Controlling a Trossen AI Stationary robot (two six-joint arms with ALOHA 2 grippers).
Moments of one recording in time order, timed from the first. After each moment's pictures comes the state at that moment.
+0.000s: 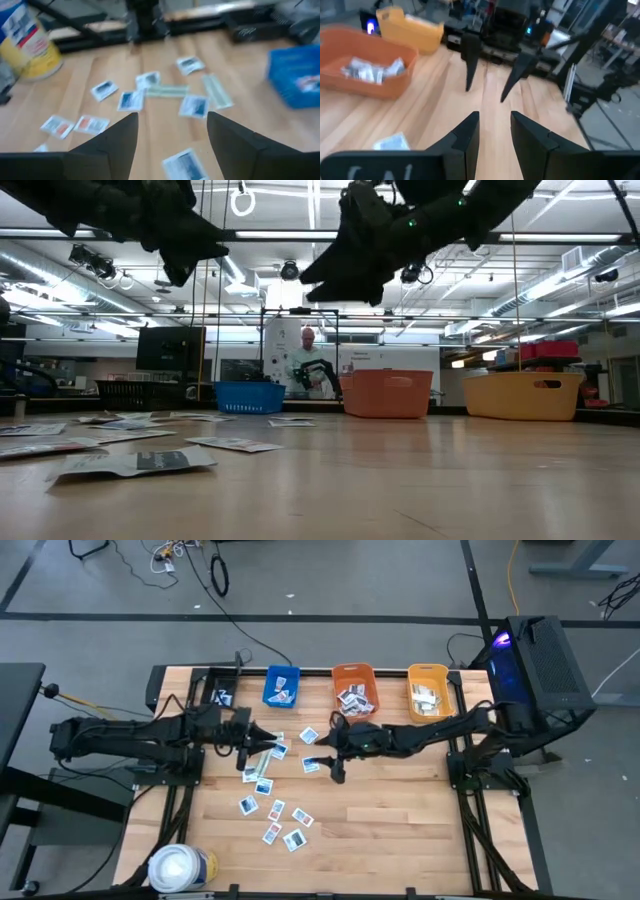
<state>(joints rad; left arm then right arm) 0.13 0.78 0.45 0.10 0.12 -0.30 0.03 1.65 0.96 0.26 0.05 0.14</state>
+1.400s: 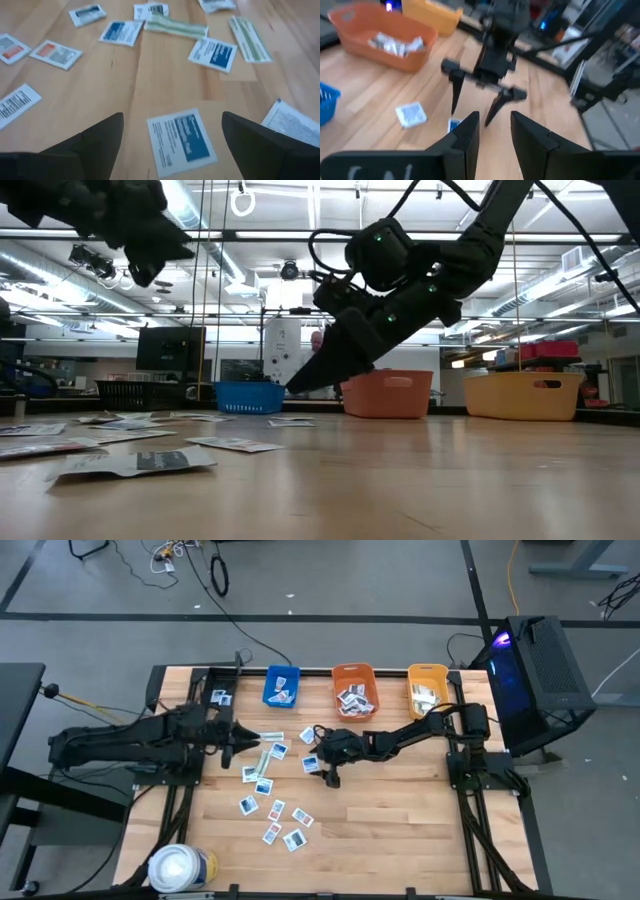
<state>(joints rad) 0.15 0.54 0.45 -0.21 0.09 -0.37 -0.04 1.97 0.96 0.42 -0.10 -0.05</state>
